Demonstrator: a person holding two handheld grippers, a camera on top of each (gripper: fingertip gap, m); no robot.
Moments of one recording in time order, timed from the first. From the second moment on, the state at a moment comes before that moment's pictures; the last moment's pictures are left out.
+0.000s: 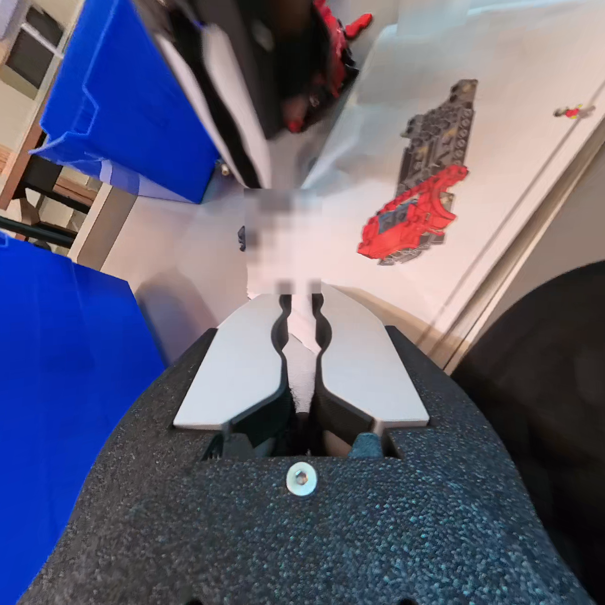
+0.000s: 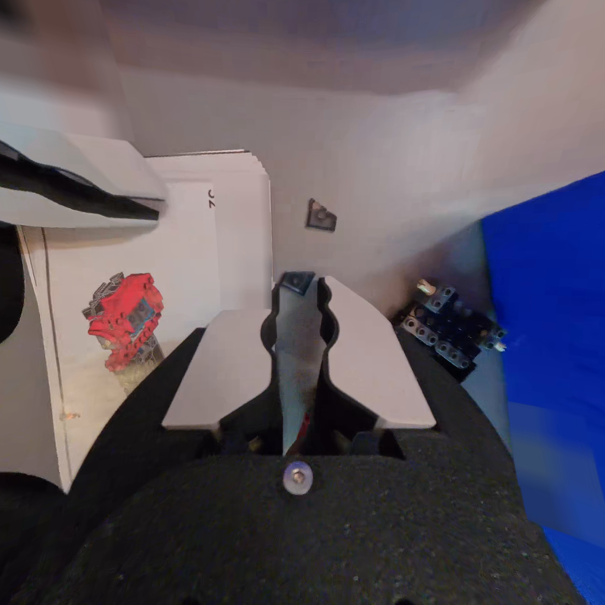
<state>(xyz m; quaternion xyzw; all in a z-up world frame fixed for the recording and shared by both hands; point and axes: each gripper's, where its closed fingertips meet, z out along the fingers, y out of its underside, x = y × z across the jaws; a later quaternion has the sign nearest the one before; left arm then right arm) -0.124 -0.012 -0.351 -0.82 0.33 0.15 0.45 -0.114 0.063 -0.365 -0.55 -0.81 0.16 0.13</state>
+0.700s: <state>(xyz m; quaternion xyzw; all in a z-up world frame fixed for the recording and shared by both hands) -0.119 0.003 -0.316 -0.84 0.23 0.03 0.49 -0.029 0.042 -0.342 -0.57 -0.76 0.29 0.14</state>
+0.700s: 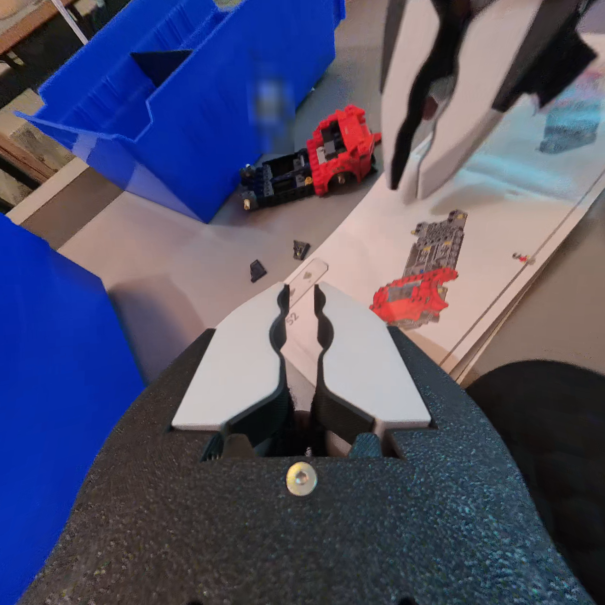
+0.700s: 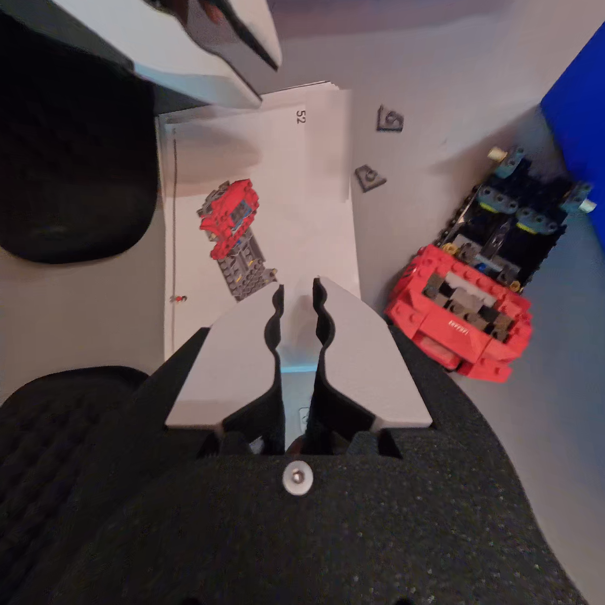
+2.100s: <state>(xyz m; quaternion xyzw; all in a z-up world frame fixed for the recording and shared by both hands) -0.080 -0.002 -0.305 -0.70 0.44 0.07 0.56 -0.060 0.002 -0.336 -0.38 -0.87 0.31 0.01</state>
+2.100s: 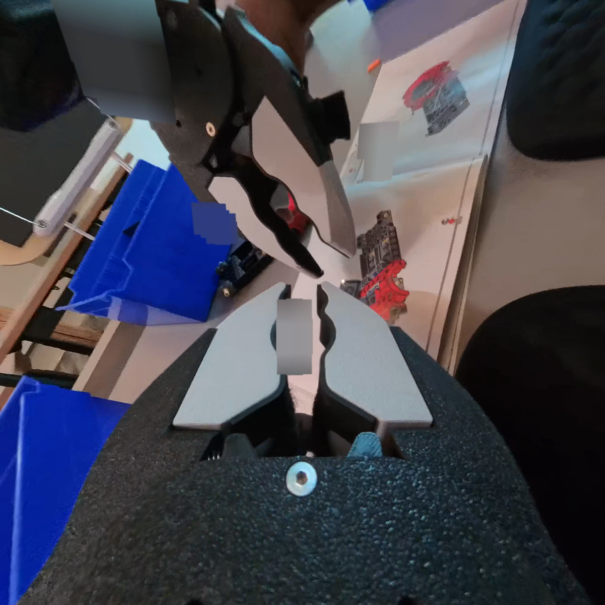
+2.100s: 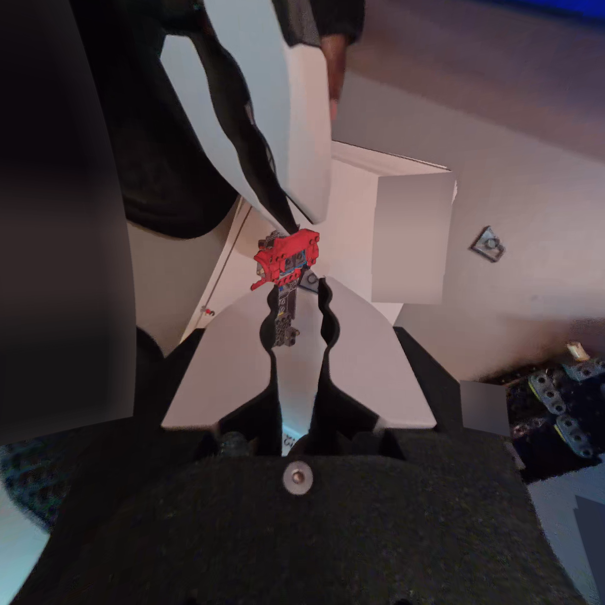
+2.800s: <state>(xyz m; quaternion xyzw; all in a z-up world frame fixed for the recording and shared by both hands) -0.121 0.006 -0.331 -0.78 0.37 0.13 0.48 -0.125 0.051 -0.332 -0.47 -0.82 0.28 0.15</state>
